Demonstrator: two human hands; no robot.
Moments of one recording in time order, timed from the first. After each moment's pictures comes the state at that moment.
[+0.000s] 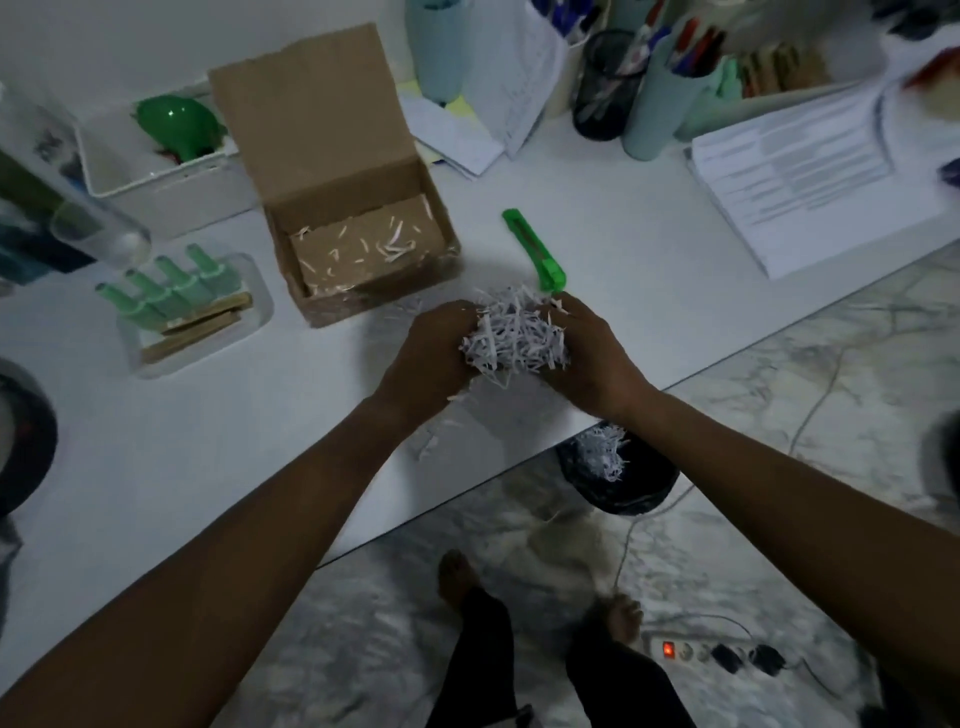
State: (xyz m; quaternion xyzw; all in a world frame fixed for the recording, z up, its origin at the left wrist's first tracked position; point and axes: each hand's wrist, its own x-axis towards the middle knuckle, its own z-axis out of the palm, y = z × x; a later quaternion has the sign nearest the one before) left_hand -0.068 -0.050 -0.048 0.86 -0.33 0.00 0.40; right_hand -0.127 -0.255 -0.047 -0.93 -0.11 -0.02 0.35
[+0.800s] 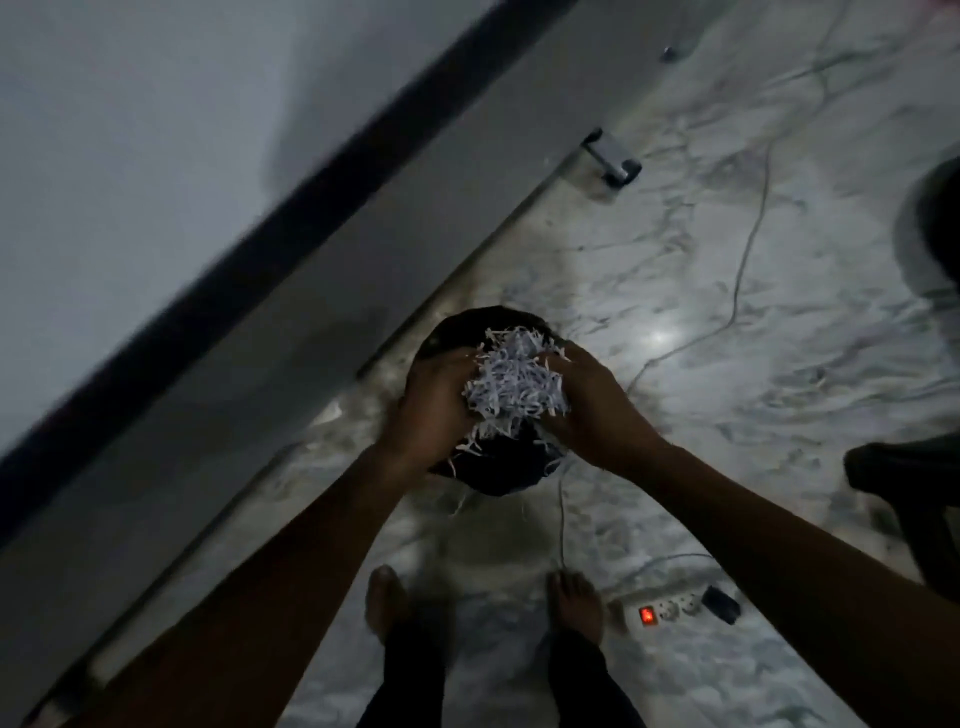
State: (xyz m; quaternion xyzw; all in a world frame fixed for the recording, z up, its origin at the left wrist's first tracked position) left_hand -0.175 -0.368 -0.385 0.81 -0.37 -0.23 0.39; right_hand -0.297 -0.536 -0.383 -0.90 0.15 0.06 0.40
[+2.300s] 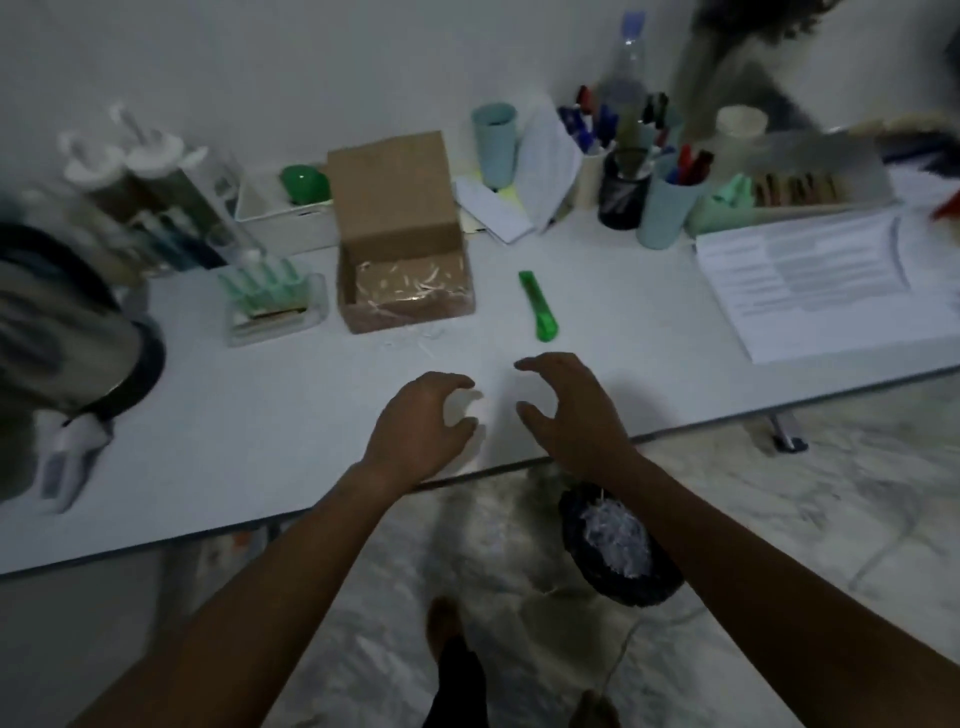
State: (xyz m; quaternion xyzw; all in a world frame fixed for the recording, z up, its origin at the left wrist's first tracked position) left_hand -0.183 -0.079 -0.001 0.95 -0.08 -0.05 0.29; right_hand -0.177 -0.295 -0.035 -0.91 -0.13 -0.05 0.39
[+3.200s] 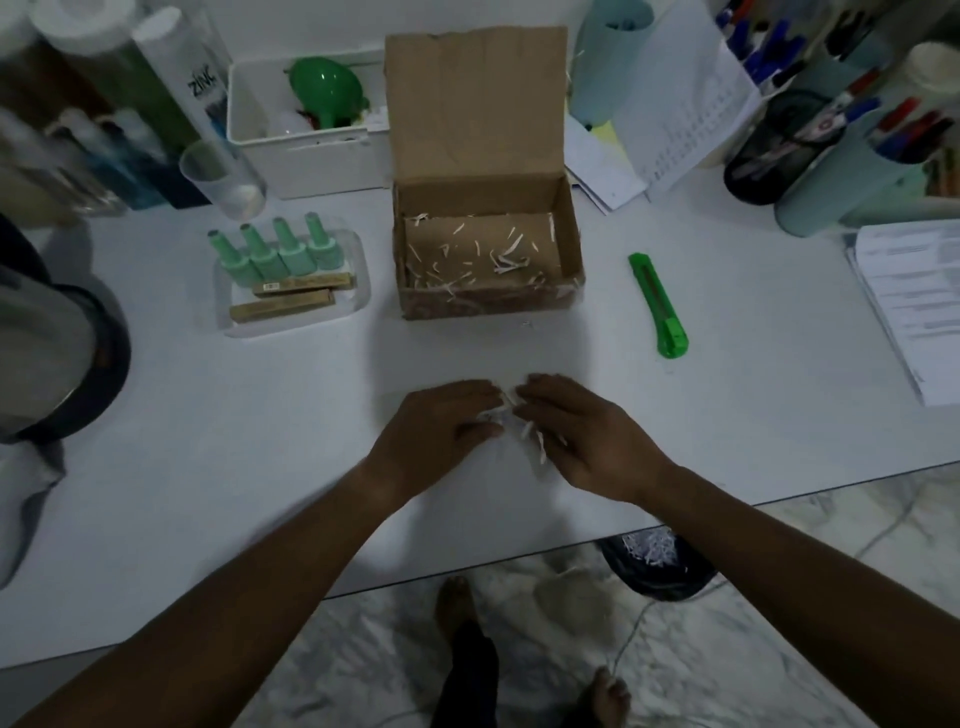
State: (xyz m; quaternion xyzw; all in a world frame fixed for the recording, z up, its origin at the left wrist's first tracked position) left_hand -0.088 0.046 -0.113 0.91 -0.24 0.03 0.34; right_hand -0.093 -0.191 -0.113 -0.90 -0.34 -0.03 0.28
